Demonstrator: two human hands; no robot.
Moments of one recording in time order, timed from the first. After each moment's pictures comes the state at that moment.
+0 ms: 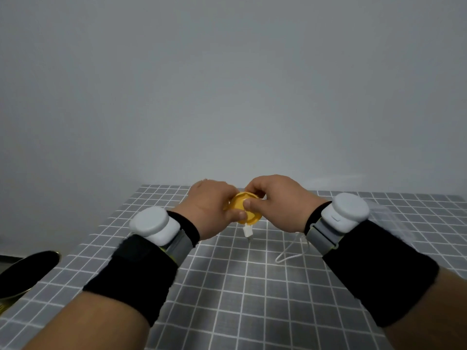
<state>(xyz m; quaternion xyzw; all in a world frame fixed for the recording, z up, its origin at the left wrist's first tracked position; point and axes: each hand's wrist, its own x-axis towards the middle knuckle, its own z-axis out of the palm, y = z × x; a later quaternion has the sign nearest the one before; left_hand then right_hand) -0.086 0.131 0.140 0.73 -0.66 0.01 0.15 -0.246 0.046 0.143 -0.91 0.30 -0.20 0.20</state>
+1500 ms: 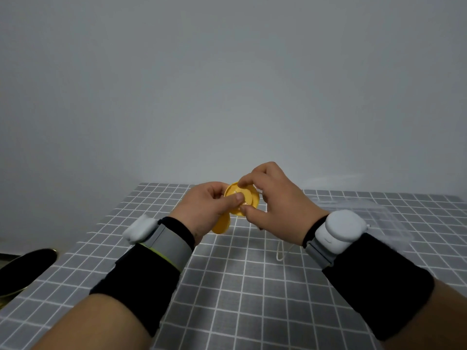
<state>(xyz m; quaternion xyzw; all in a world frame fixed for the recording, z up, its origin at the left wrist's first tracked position) -0.091 0.136 0.122 0.64 -0.47 -0.29 0.53 -0.253 0.050 0.123 -0.91 0.21 -0.32 0.15</state>
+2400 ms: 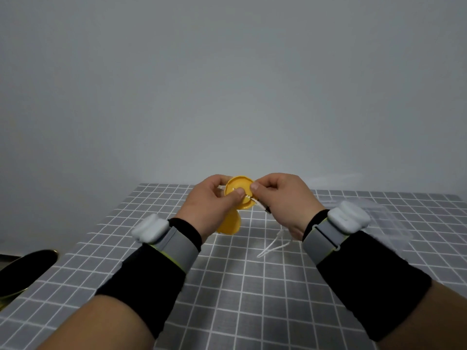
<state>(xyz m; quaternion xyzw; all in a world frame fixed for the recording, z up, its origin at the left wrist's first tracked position) -0.097 0.129 0.119 0.67 -0.46 -0.23 0.54 -0.242 0.047 0.123 -0.71 0.36 -0.38 0.46</state>
